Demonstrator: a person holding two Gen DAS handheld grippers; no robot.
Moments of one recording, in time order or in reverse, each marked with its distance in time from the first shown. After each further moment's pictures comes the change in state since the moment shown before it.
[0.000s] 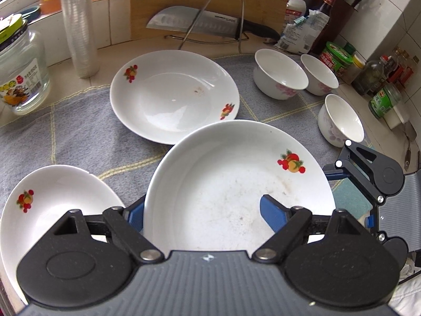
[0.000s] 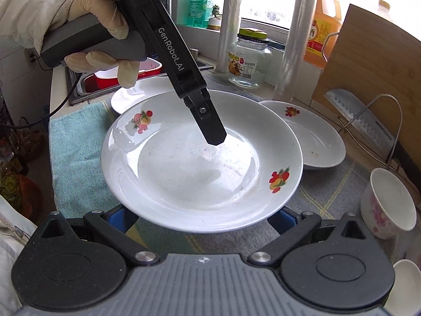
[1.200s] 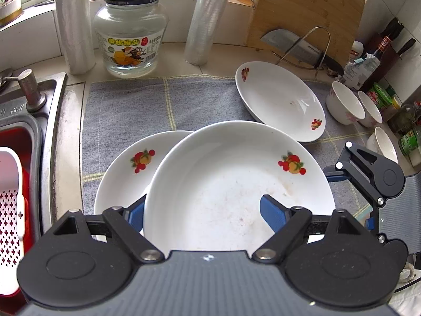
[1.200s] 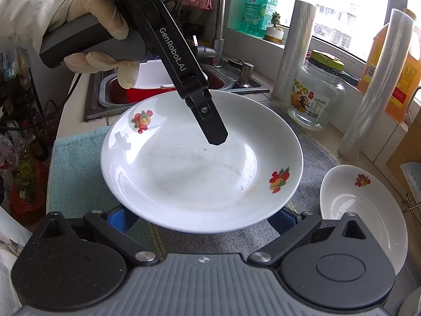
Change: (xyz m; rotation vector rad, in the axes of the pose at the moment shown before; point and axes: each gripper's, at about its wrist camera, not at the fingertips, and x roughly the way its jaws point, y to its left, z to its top) left arm -0.046 0.123 -0.039 -0.184 -0.063 0.076; right arm 0.094 0.027 0.085 -0.158 0.000 0.140
